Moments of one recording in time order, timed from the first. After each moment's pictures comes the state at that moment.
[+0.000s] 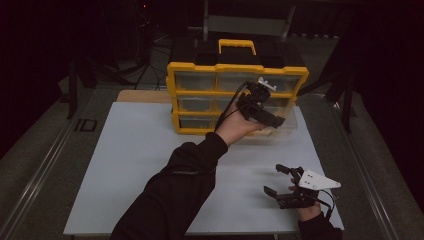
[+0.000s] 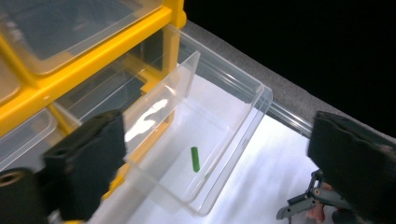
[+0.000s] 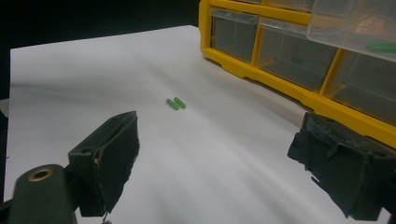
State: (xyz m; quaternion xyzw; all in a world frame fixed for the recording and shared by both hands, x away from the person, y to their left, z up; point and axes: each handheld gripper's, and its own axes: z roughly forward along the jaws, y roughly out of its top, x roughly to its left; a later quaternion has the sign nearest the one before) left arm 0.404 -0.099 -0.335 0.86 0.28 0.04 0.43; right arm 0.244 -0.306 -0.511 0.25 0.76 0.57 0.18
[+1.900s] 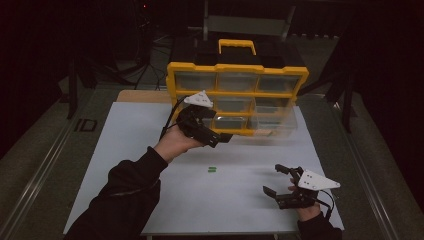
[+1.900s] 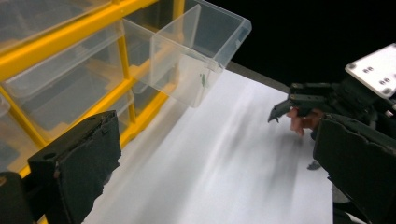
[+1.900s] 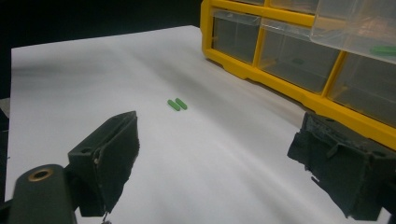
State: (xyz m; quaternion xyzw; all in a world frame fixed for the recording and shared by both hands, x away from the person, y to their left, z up) left arm 0.363 0.045 -0.351 0.85 0.22 0.03 0.48; right arm 0.244 -0.304 -0.510 0.25 0.76 0.57 0.18
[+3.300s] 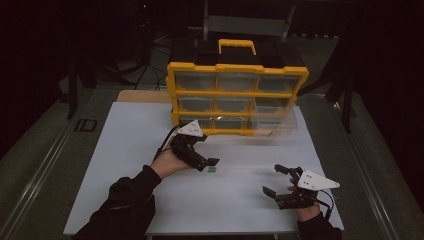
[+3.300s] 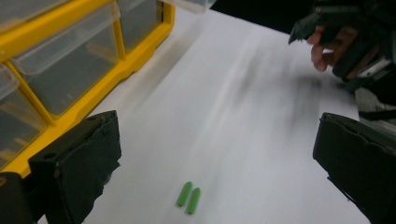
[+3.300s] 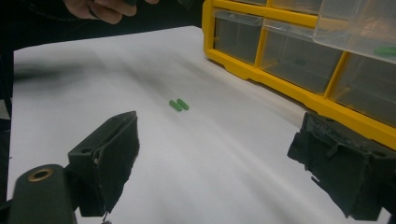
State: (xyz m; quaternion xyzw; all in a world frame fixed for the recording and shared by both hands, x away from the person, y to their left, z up) left arm 0.355 0.065 -0.443 0.87 0.20 0.02 0.46; right arm 0.244 -0.303 -0.510 0.25 0.76 0.57 0.18
